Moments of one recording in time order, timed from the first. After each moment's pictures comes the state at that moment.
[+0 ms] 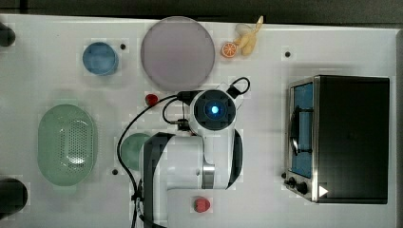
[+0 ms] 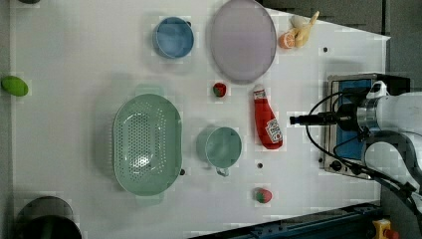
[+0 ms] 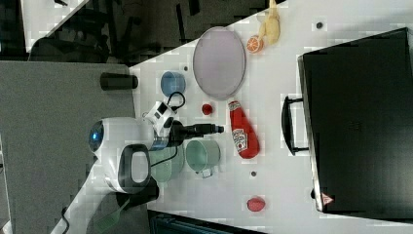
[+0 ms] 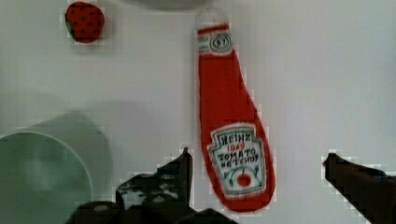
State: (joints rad) arm -0.12 0.07 0.12 -2.32 0.01 0.76 -0.89
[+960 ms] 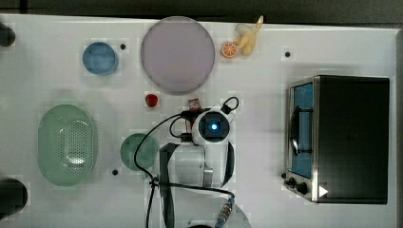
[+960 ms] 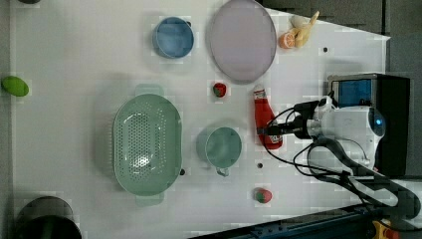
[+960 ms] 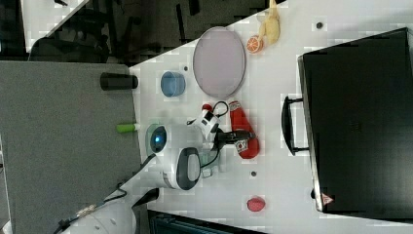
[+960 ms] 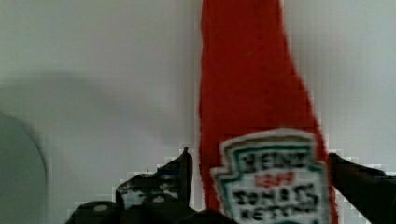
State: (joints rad) arm -0.13 0.37 0.11 -2.43 0.01 1.12 -0.95
